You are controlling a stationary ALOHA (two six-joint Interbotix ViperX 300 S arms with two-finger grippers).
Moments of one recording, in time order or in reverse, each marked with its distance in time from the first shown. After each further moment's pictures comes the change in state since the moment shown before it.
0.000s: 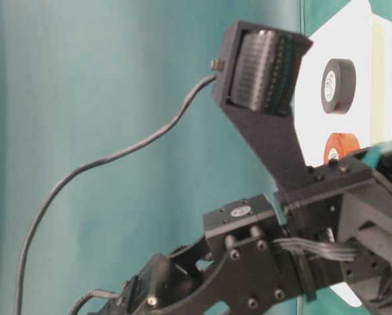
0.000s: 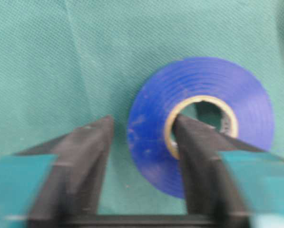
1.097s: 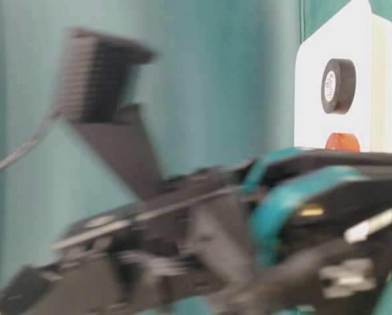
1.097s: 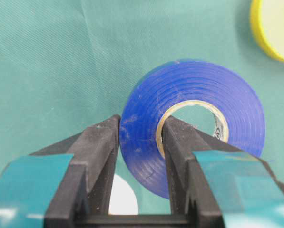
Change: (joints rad) left arm -0.006 -0.155 -0.064 0.002 0.207 -0.006; right arm 0.002 0.000 0.000 0.000 0.002 0.002
